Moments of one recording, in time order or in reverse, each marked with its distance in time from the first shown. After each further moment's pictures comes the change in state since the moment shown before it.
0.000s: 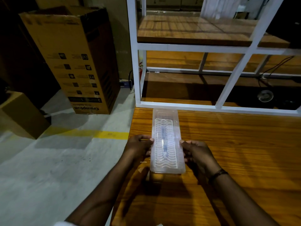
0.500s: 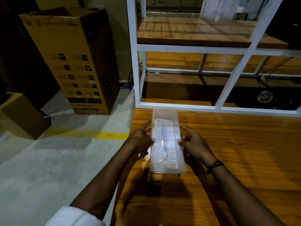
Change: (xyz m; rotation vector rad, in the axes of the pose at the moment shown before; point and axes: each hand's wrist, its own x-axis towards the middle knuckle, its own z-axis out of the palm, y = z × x) left_hand 0.026 0.023 -0.006 0.499 -0.127 0.179; right_hand 0.013 -0.027 0.004 -0.567 -0.001 -0.245
